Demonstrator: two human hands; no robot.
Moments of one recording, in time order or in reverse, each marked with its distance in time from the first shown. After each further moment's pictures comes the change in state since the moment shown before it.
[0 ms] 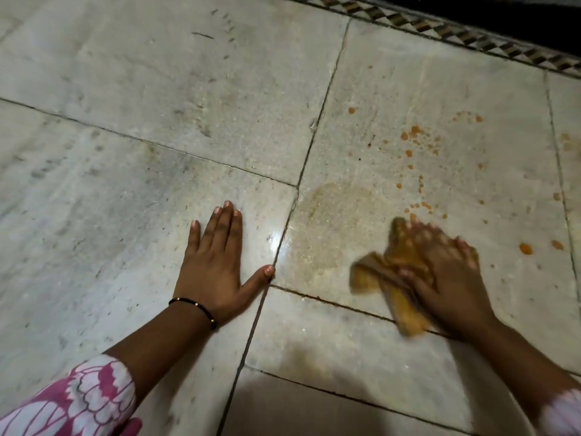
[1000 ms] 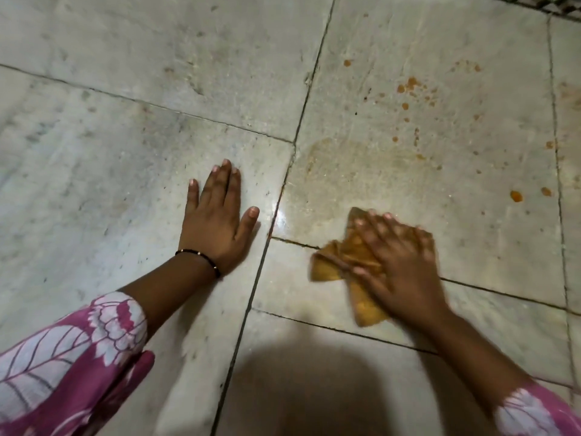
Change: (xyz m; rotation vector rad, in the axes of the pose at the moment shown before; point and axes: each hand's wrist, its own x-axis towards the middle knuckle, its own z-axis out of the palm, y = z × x) left_hand 0.000 -0.003 0.000 -0.022 0.007 -0.003; right_hand -0.056 -0.062 0.022 -0.025 -0.017 -0.118
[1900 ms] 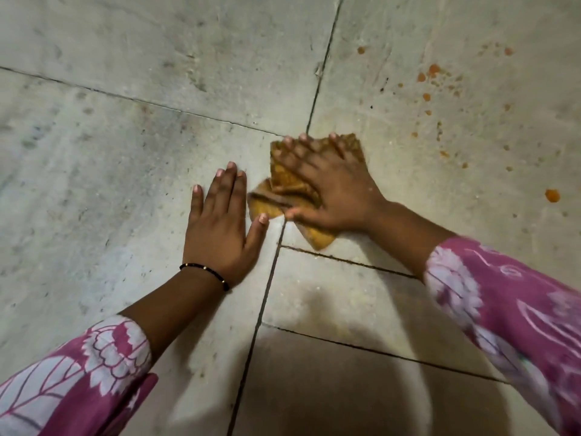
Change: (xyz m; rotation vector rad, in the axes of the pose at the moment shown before) left_hand 0.002 -0.001 0.003 -0.016 0.034 -0.036; right_hand 0.158 -0.048 -0.001 -0.103 -0.049 -0.388
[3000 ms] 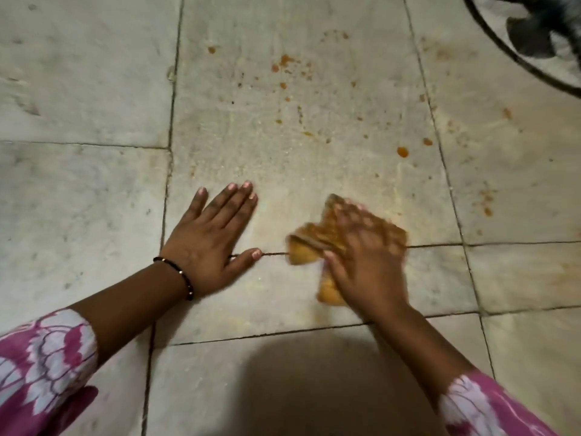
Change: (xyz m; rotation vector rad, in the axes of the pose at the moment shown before) left_hand 0.021 0.102 0.023 0.164 -0.205 0.668; right_hand -0.227 -0.001 0.014 0.050 0.133 0.803
